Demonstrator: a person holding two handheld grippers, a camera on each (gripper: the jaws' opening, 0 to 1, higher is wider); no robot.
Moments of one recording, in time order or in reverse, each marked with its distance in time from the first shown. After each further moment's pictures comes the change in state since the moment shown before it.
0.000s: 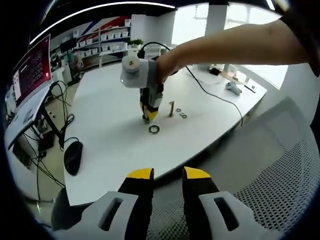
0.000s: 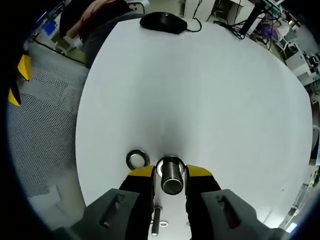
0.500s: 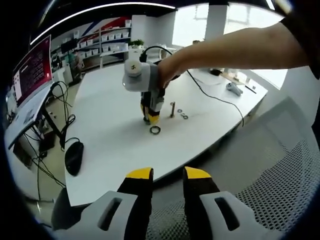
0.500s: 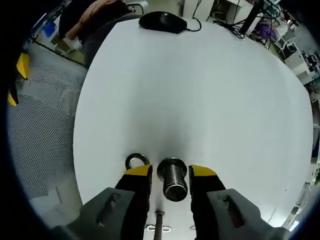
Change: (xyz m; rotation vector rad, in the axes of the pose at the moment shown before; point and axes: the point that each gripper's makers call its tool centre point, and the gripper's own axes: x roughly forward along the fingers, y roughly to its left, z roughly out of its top) left arm 0.000 0.002 0.001 -0.005 -0.010 0.016; right arm 0.001 0.005 -0.001 0.029 -0.056 -0.012
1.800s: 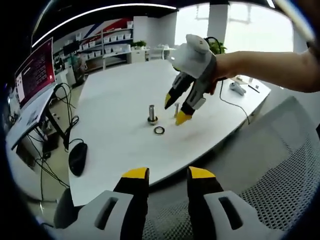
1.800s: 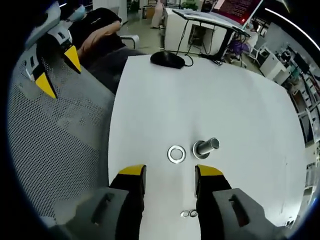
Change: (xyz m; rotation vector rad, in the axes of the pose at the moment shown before) left arm -0.001 0.004 0.002 0.008 -0.004 0.039; right arm -0.055 0.059 -0.017 0.112 -0.251 -0.105
